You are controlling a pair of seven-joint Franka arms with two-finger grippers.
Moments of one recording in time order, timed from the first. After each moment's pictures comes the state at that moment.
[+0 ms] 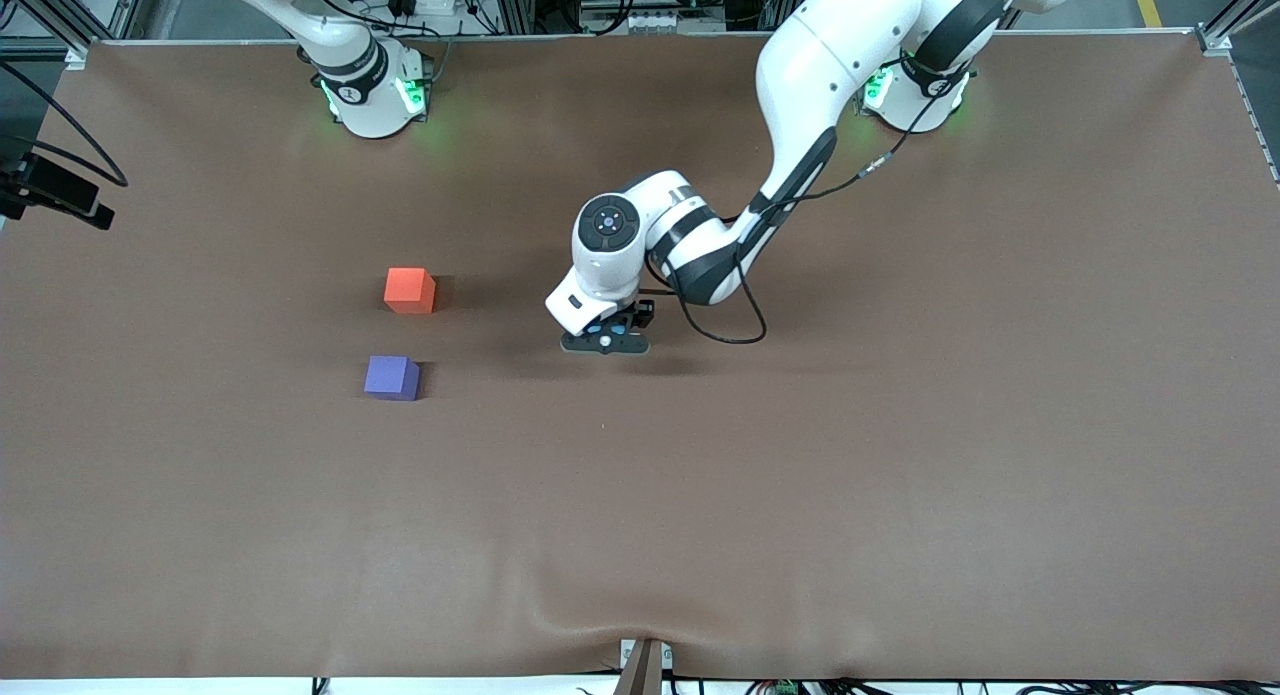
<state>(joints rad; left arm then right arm) -0.70 0.91 -0.25 -1.28 0.15 2.23 -0.91 -0.02 0.01 -0.07 -1.45 0.02 1.41 0.06</state>
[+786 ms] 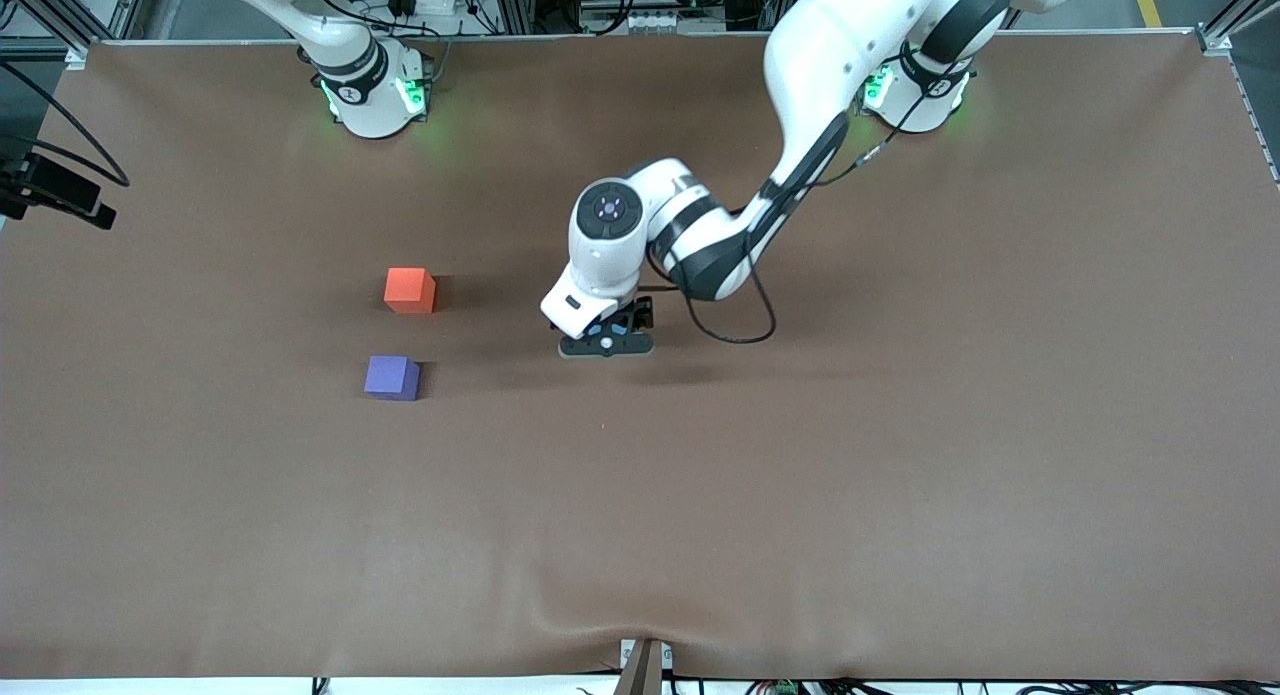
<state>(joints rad) -0.67 0.80 -0.24 -1.22 0.15 2.09 -0.99 -0.01 0.01 -0.07 -1.46 0.02 1.41 0.05</state>
